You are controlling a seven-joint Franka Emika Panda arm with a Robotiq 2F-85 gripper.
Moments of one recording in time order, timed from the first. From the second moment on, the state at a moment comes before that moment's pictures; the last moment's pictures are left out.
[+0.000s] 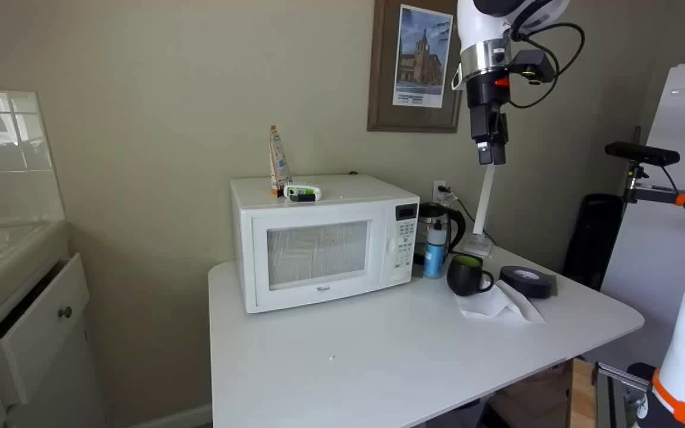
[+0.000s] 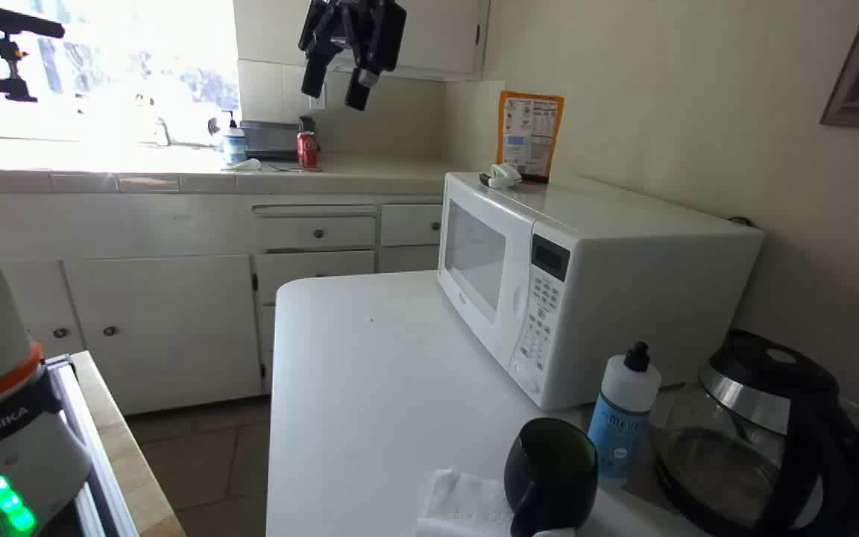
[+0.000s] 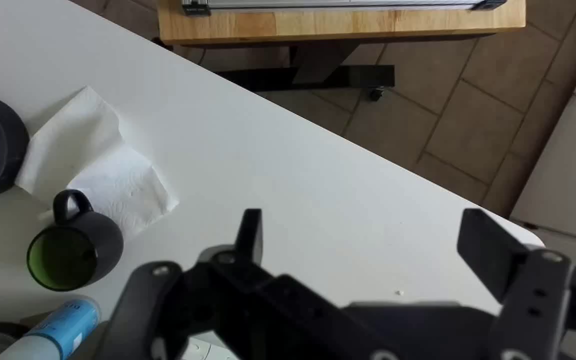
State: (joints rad) arm -0.08 -0.44 -0.18 -2.10 -0.06 1.40 -0.21
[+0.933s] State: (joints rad) arm -0.08 -0.44 -0.17 -2.12 -0.05 1.54 -0.20
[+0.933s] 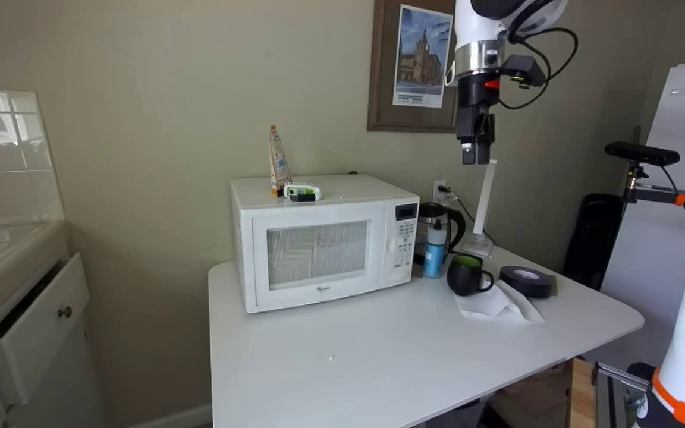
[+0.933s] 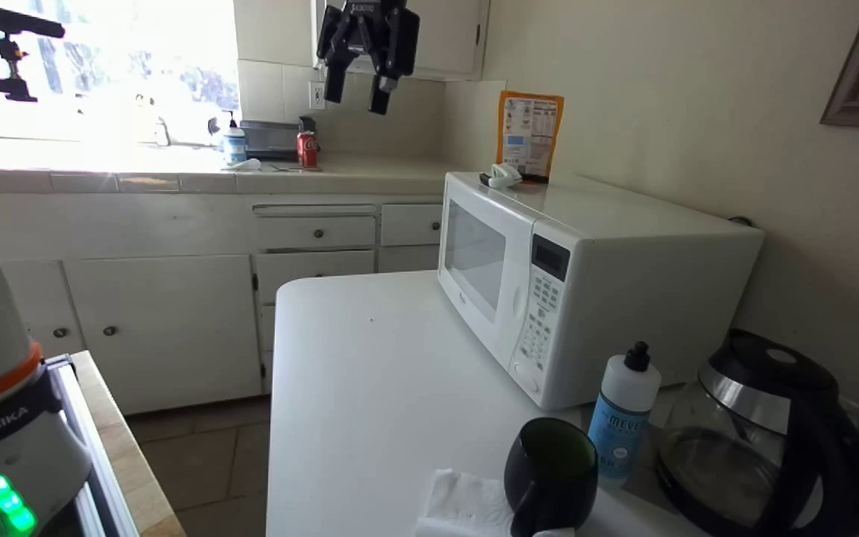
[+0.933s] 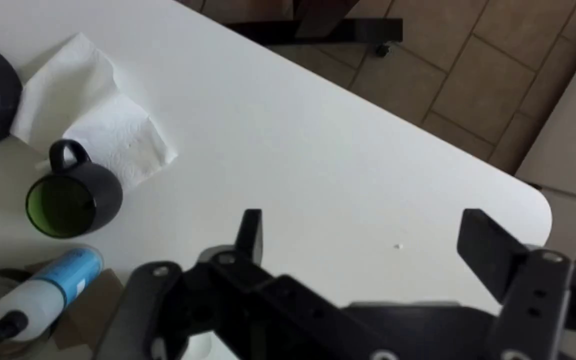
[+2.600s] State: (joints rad) arm -0.26 -0.04 -0.28 -2.24 0.08 2.42 0.03
